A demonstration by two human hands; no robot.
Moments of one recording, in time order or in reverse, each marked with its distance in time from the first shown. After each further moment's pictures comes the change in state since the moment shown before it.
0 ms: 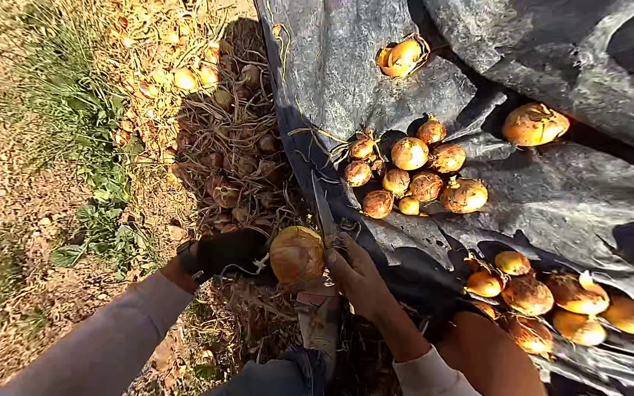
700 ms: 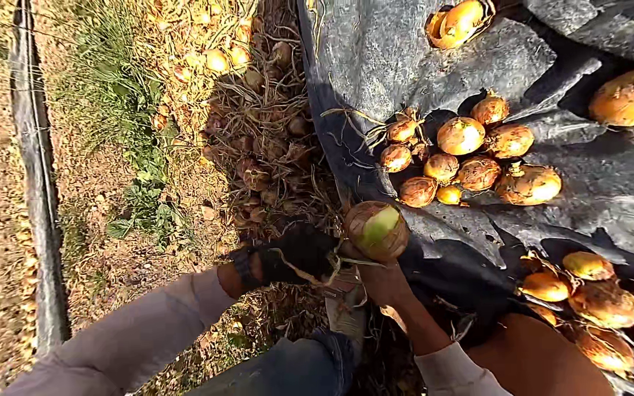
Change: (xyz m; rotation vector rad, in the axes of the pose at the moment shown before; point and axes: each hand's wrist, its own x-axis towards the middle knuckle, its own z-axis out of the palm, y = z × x) left_hand 0.010 0.044 0.049 0.389 0.200 0.301; right_hand 0.000 0.028 0.027 0.033 0.114 0.114
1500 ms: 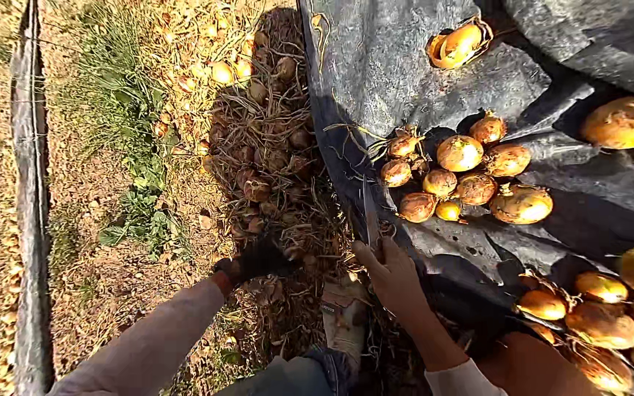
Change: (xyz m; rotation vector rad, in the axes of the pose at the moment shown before) left_hand -0.036 -0.133 0.057 -0.108 0.069 -0.413; right_hand 0.013 -0.017 -0.020 -0.379 0.178 0.044
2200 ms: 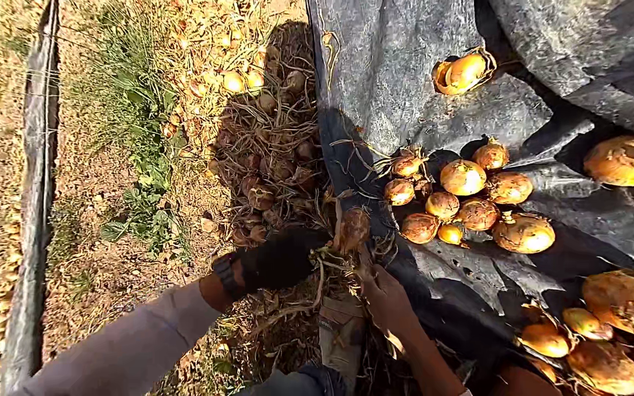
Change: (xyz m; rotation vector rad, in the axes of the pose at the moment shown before) left_hand -0.014 0.132 -0.074 0.065 0.098 0.381; right_hand 0.006 0.011 0.006 0.029 -0.185 0.050
